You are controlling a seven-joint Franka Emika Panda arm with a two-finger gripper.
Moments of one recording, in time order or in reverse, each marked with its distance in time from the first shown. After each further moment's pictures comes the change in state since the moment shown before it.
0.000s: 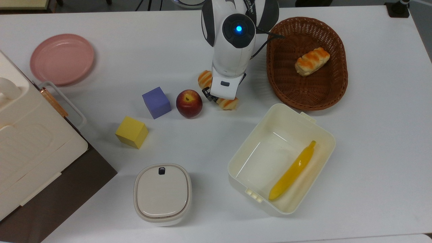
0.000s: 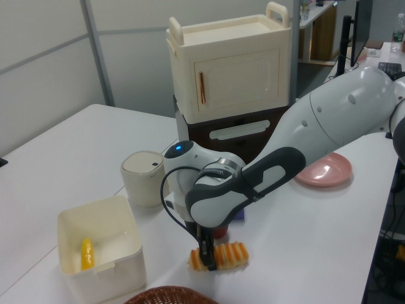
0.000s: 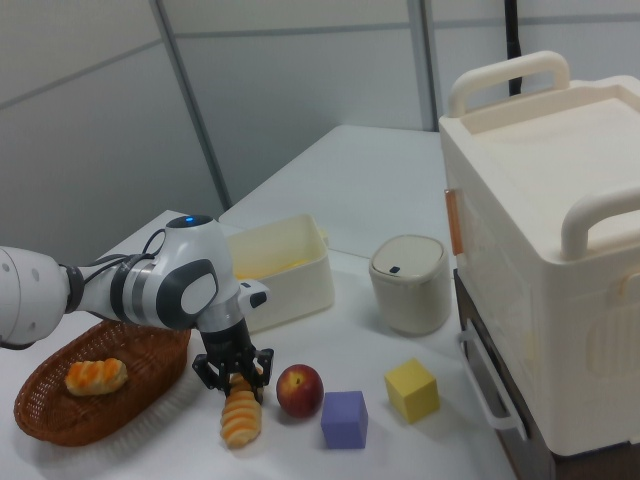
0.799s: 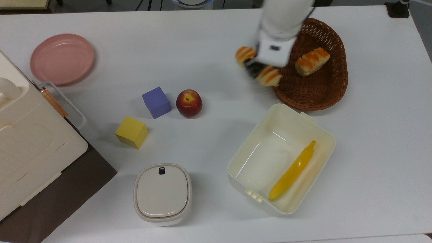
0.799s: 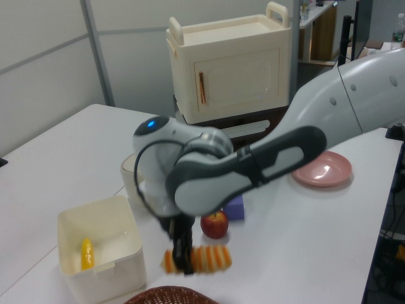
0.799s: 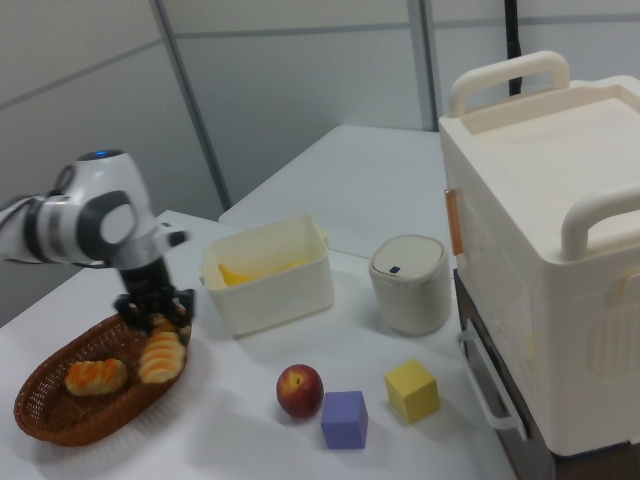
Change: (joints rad) arm 0.061 -0.095 0.139 0.146 0.005 -0.210 0.210
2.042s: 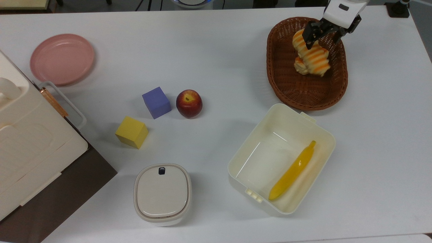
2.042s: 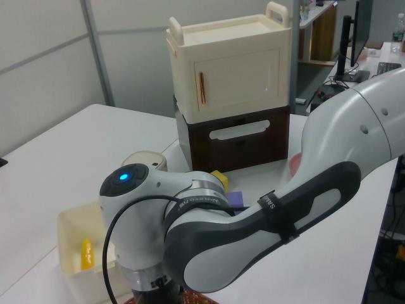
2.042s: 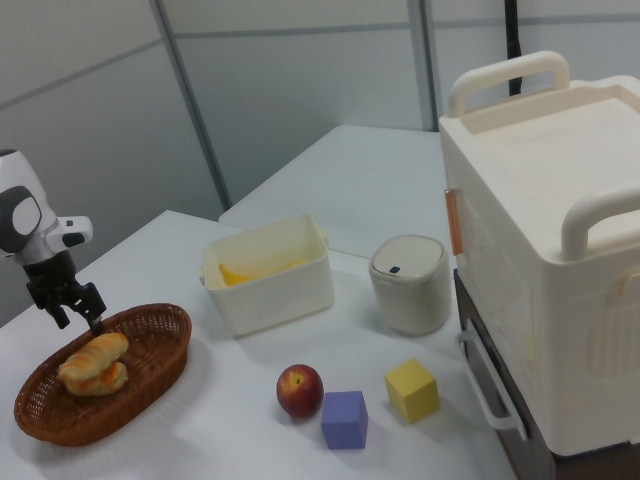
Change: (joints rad) arm 0.234 0.012 0.056 0.060 0.000 0.000 0.584
